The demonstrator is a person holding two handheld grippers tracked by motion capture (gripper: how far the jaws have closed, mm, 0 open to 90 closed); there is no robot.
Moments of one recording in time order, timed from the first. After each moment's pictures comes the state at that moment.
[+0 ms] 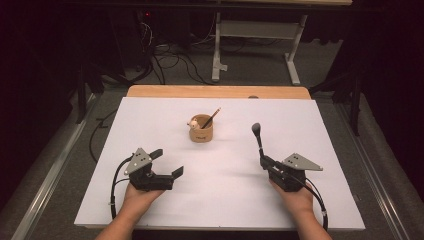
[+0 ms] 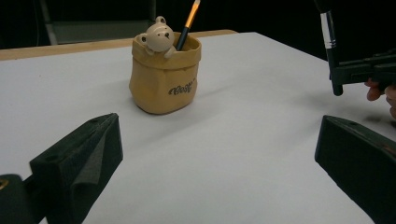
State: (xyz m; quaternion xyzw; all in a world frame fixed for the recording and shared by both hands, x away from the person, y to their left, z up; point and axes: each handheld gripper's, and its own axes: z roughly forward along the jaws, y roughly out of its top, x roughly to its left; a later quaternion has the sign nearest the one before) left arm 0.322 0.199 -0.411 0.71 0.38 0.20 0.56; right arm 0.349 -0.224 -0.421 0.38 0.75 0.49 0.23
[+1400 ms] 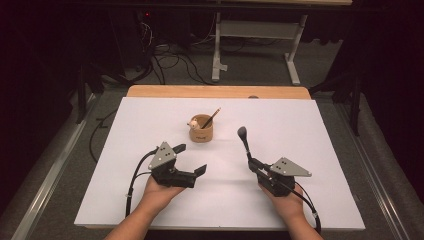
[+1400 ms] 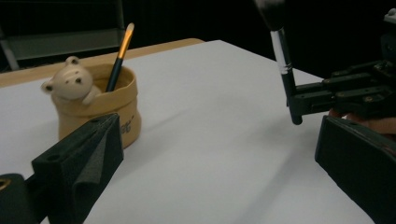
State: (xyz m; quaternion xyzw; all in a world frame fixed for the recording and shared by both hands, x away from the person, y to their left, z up) left arm 0.333 0.137 -0.385 0.73 0.32 0.18 0.58; right arm 0.336 -0.195 -0.419 0.33 0.76 0.51 0.24
